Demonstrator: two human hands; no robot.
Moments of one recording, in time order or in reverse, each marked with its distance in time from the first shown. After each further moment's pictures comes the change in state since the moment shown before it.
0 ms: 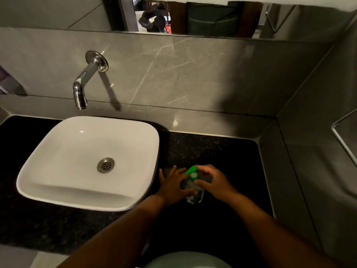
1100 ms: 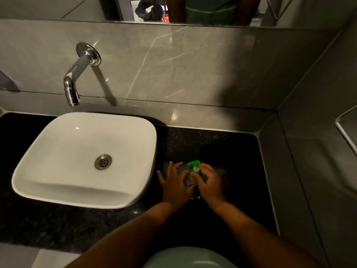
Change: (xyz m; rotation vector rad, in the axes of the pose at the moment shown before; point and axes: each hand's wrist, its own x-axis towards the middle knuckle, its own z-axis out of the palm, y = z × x) left_hand -0.008 0.018 0.035 -0.017 0.391 -0.065; right_hand -0.006 0.010 0.042 -0.004 0.366 0.032
